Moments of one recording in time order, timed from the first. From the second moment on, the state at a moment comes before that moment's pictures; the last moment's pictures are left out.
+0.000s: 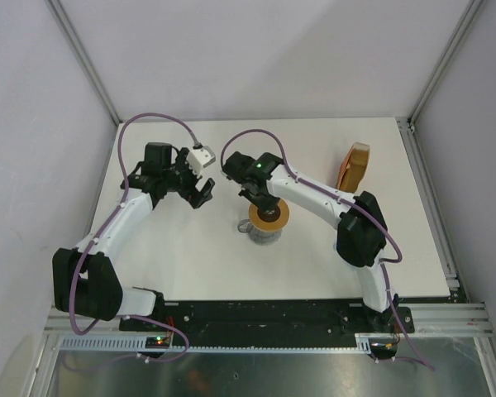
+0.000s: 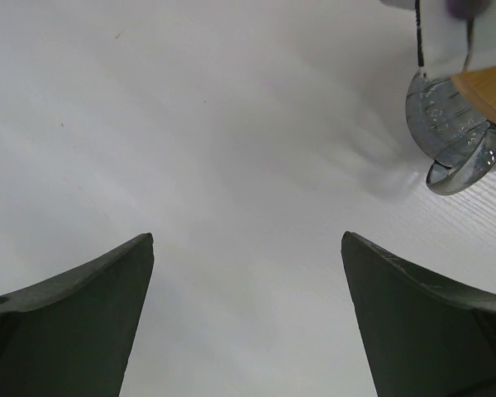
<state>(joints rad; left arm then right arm) -0.19 1.35 1.04 -0.45 0.47 0.58 0.89 2.04 1.90 -1.17 0.33 -0.01</state>
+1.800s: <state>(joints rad) -0.07 1.35 1.04 -0.46 0.45 0.58 0.94 2.07 1.94 -1.19 0.31 -0.01</state>
